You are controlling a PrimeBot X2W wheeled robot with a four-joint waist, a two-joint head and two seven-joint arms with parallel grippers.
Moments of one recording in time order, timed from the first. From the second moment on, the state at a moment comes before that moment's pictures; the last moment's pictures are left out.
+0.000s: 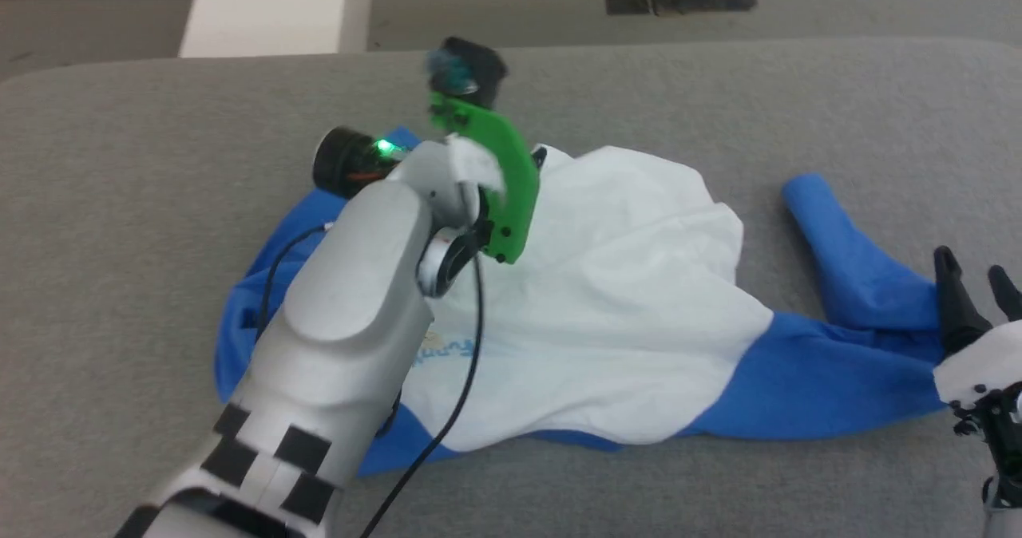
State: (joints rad) left arm -0.85 0.05 -0.48 0.54 -0.40 -0.04 0.52; right arm -0.19 -0.05 -0.40 0.04 0.33 0.13 0.34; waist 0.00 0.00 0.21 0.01
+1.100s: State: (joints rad) left arm -1.15 0.20 -0.39 0.82 -0.34 0.16 0.13; right arm -0.25 -0.05 -0.33 0.09 0.35 0.13 0.26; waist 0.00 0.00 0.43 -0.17
